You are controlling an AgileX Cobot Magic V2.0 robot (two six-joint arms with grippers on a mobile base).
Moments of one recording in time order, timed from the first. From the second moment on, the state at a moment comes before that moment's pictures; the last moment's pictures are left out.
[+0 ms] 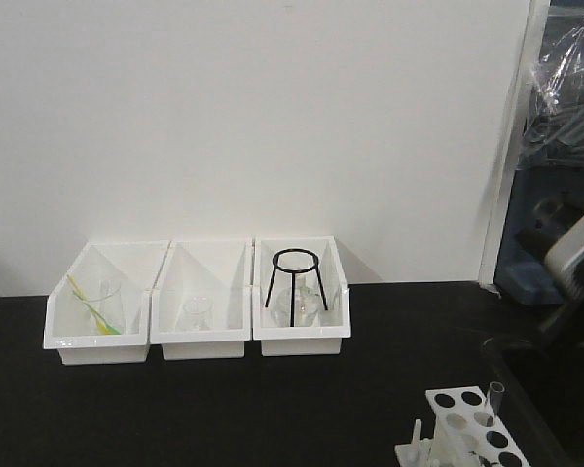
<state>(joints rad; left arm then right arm) 0.11 -0.01 0.03 0.05 0.29 -0.17 0.08 1.11 -0.87 -0.84 -0.15 0.39</state>
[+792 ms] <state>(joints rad) 0.11 -0.01 0.03 0.05 0.29 -0.17 0.08 1.24 -0.30 -0.13 -1.10 0.25</state>
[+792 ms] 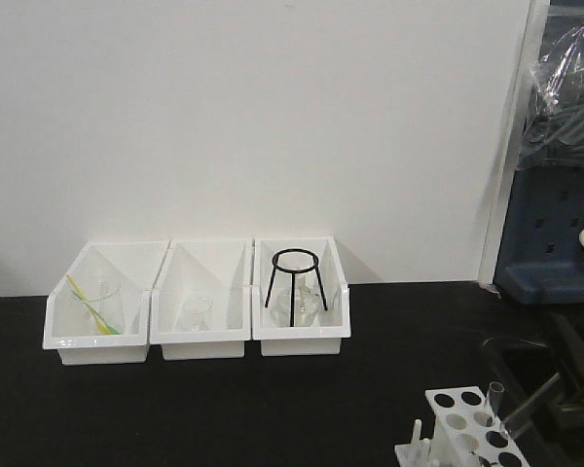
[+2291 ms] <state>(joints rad) 0.11 -0.01 0.03 0.05 0.29 -0.17 0.08 1.70 -0.34 -0.25 -1.14 0.12</state>
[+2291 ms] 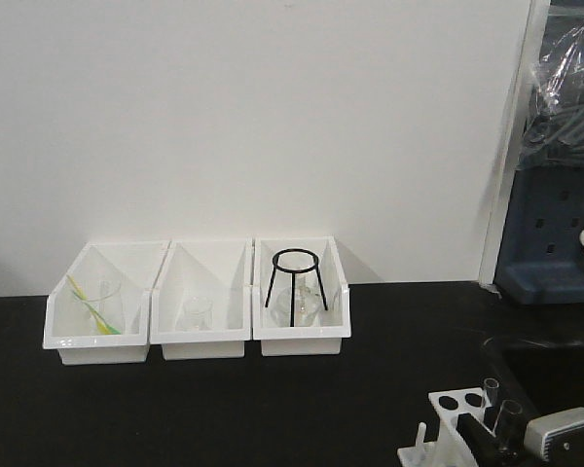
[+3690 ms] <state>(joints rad) 0.11 -0.01 0.03 0.05 0.29 -0.17 0.08 0.80 -0.33 -0.42 -0.34 0.43</state>
